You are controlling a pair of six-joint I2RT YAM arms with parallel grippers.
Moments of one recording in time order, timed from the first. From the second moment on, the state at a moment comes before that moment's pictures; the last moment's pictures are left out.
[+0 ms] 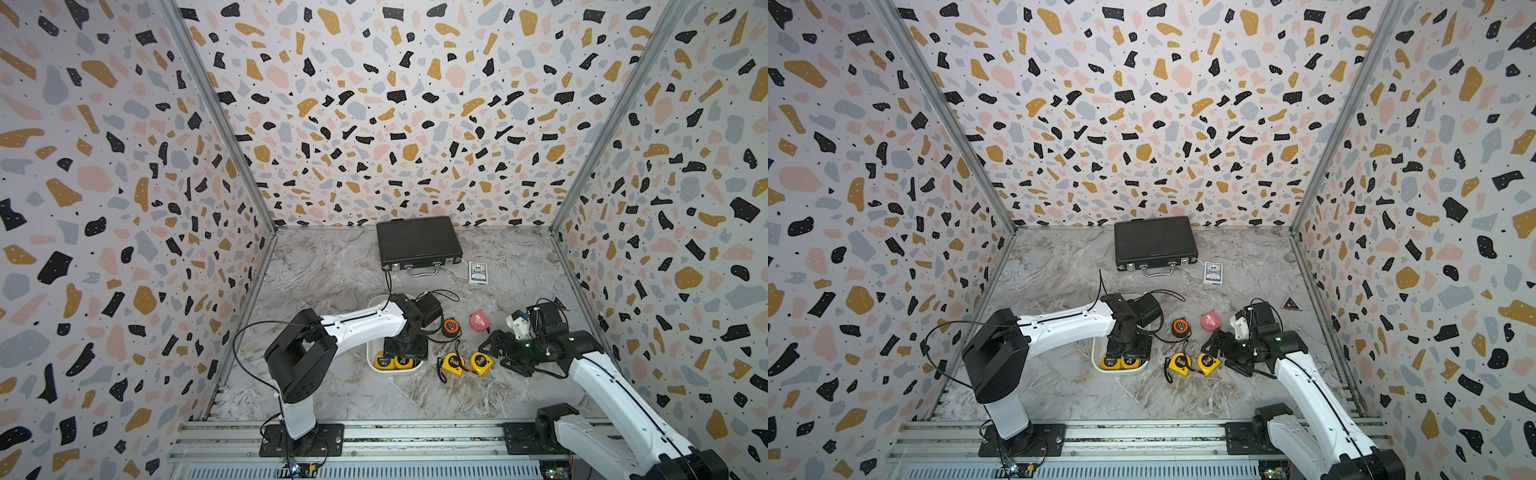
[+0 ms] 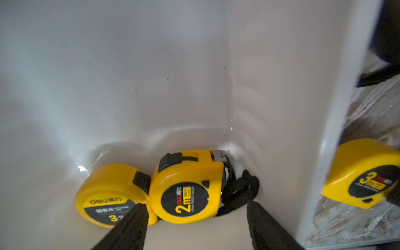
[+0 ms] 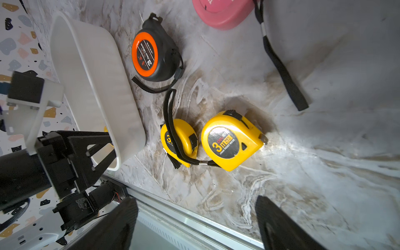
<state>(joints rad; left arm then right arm) -0.92 1.80 1.26 -0.98 0.03 -0.81 0.22 0.91 0.63 -0.88 -0.53 0.58</state>
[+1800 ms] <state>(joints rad) -0.93 1.84 1.19 -0.83 0.05 -0.88 0.22 0.92 0.64 -0.88 -0.52 0.58</state>
